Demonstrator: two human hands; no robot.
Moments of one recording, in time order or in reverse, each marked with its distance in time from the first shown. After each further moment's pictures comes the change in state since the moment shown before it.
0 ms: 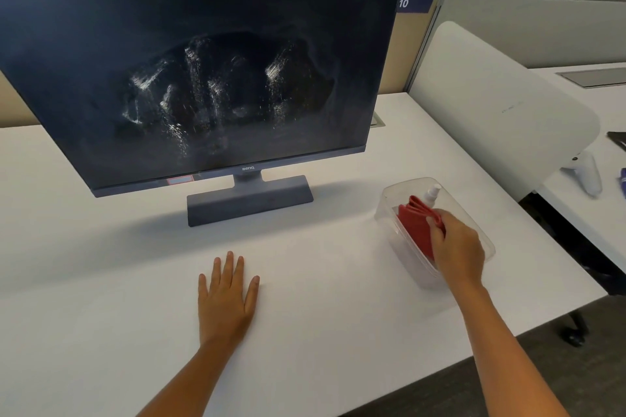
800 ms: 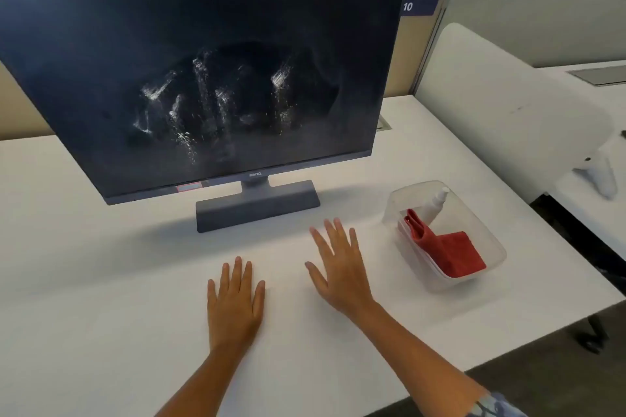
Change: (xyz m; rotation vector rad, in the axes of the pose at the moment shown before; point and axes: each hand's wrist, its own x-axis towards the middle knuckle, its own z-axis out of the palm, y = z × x) left_hand 0.000 0.003 -0.001 -0.065 -0.017 -0.011; right_hand -0.078 -0.085 0.118 -0.014 -0.176 -0.651
